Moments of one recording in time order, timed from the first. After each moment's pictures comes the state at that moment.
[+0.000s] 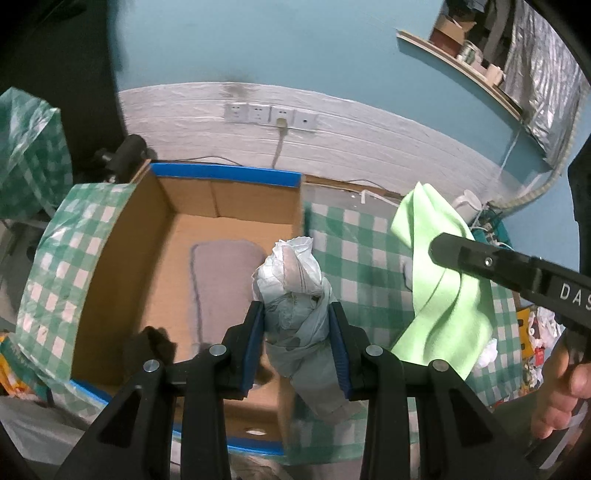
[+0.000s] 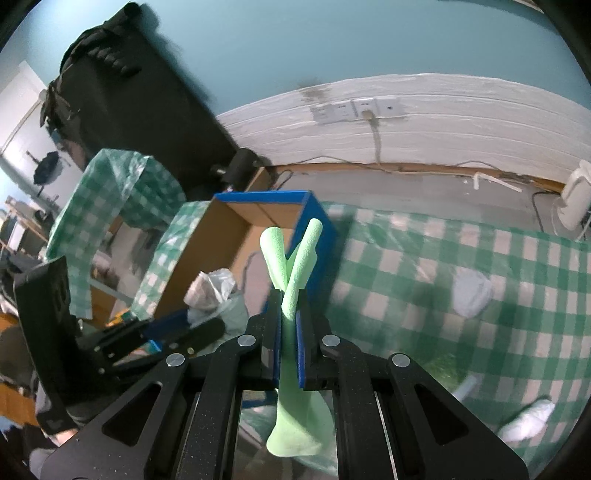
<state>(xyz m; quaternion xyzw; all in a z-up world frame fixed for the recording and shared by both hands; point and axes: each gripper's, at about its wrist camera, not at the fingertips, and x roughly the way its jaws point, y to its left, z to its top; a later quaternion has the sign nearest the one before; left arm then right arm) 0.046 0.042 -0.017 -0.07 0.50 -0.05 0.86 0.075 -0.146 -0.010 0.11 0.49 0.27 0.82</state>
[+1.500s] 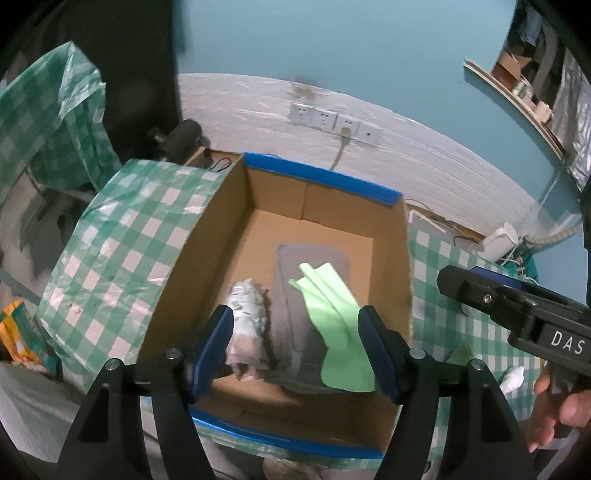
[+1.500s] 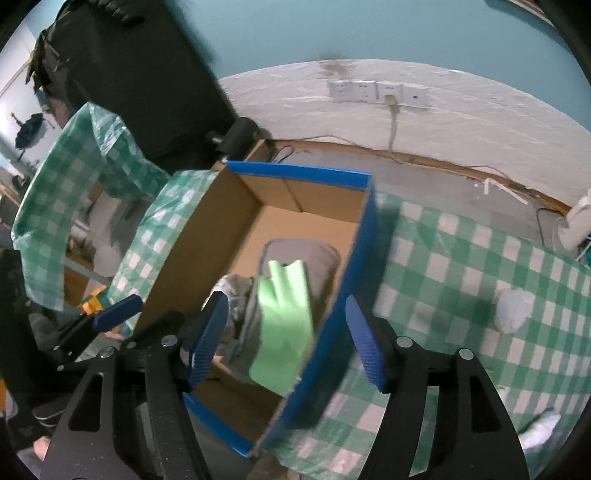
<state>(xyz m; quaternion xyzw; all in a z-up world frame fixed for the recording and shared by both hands) 0.045 0.146 -0.030 -0.11 0.49 0.04 0.86 0.092 -0.054 -0.034 0.04 0.52 0.25 0.82</state>
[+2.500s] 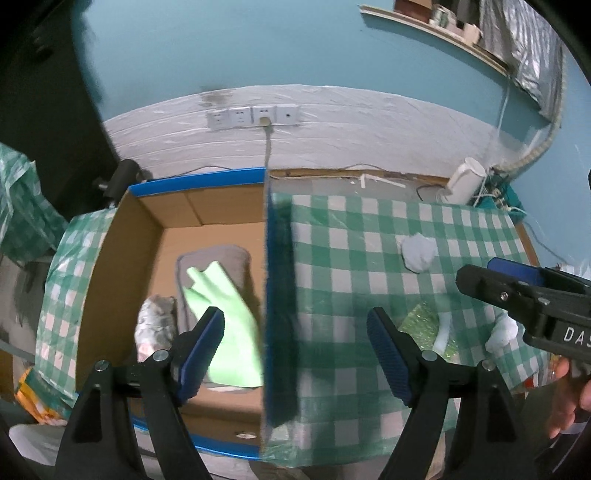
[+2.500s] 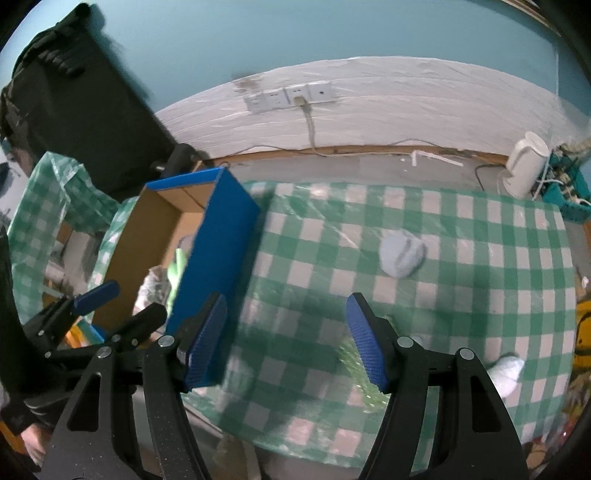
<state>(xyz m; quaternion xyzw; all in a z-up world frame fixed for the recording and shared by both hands) 0.046 0.007 -0.020 0.01 0.50 -0.04 0.87 0.052 -0.205 -0.033 0.09 0.51 0.15 0.84</state>
